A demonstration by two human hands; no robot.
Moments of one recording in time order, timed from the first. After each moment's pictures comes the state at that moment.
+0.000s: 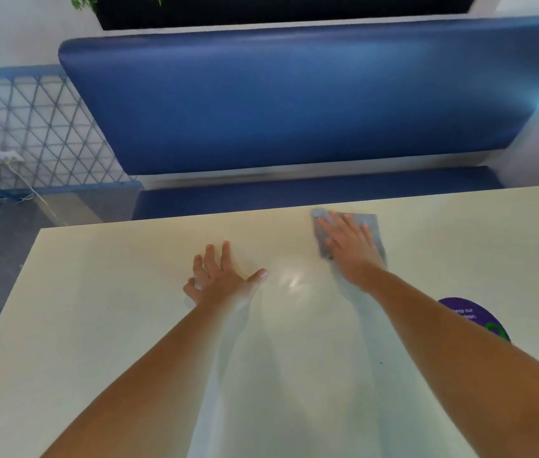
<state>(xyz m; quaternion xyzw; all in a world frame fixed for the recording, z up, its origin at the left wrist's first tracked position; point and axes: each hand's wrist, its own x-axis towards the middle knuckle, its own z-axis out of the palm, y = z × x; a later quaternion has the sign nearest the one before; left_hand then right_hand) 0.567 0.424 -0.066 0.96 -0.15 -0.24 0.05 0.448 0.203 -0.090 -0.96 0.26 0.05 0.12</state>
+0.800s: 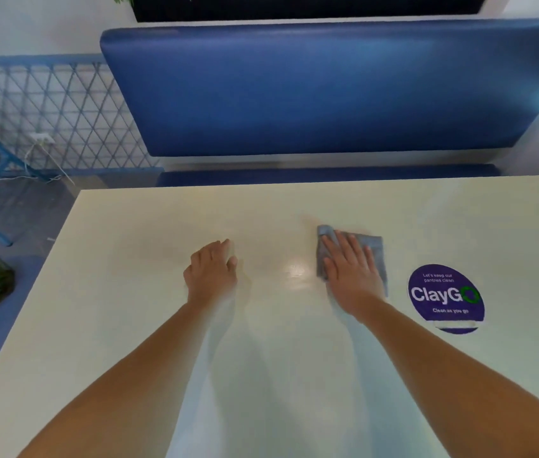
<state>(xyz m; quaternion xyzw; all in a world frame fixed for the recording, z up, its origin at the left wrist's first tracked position) 0.520 0.497 -0.062 0.95 -0.20 -0.14 0.19 0.364 0.291 -0.085 -0.94 0.30 0.04 0.14</state>
